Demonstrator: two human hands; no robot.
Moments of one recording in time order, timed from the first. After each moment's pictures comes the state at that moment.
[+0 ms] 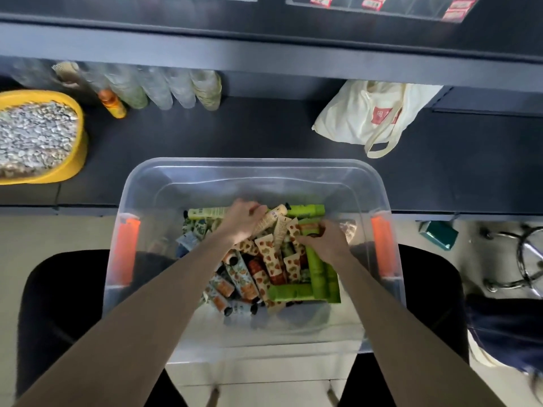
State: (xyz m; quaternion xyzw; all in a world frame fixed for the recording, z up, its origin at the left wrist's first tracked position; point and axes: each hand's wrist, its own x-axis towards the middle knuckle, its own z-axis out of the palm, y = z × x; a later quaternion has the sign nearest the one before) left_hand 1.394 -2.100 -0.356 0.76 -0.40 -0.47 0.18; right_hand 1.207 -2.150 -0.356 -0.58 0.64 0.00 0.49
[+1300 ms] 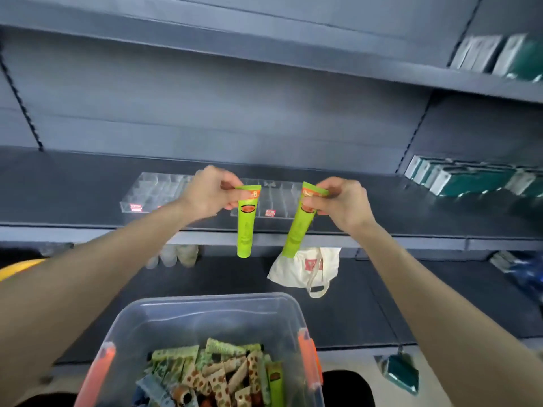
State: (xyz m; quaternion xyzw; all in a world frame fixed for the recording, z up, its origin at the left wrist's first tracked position) left_hand 1.402 -2.168 -0.018 0.65 -0.59 -0.21 0.43; right_hand 1.169 -2.245 -0.014 -0.73 0.46 -0.37 0.34
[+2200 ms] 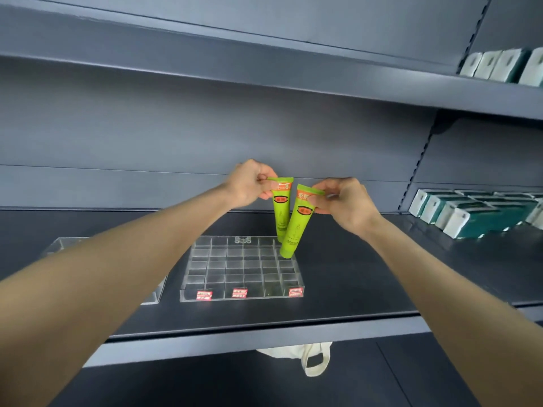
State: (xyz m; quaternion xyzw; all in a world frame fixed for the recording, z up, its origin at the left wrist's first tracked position) left_hand 1.385 -2.422 0.008 0.59 -0.66 -0.22 0.41; right_hand 1.187 -2.429 0.010 -0.76 0.44 -0.36 0.31
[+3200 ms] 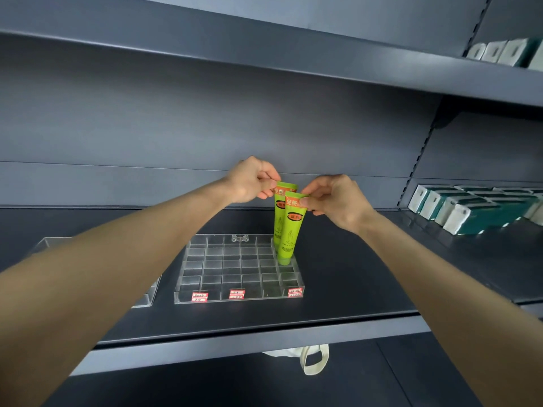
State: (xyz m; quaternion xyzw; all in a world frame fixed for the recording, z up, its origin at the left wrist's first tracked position) left_hand 1.383 -2.426 0.007 0.61 -0.67 -0.24 0.36; right_hand 1.194 -2.433 0.007 -0.80 0.45 -0.31 0.26
